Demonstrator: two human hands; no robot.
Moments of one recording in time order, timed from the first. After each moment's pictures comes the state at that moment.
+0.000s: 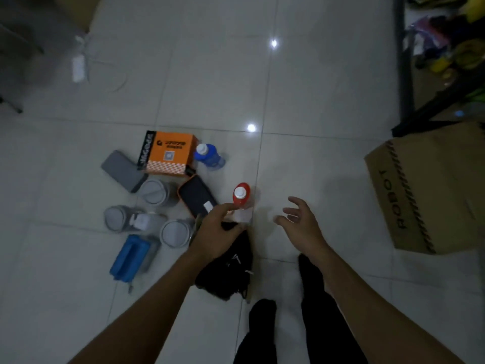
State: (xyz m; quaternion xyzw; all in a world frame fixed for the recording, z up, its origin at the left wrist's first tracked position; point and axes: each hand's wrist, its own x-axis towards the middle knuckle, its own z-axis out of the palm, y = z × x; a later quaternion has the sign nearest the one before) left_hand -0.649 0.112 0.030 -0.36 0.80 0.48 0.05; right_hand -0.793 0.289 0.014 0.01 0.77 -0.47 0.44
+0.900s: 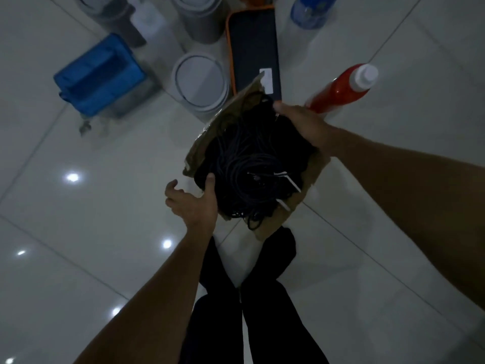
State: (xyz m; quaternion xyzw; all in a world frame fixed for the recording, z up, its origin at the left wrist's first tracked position) left_hand -0.423 0.185 -0.270 -0.83 0.29 0.44 -0.16; right_hand -0.699 0.114 -0.271 -0.25 0.72 -0.16 0.63
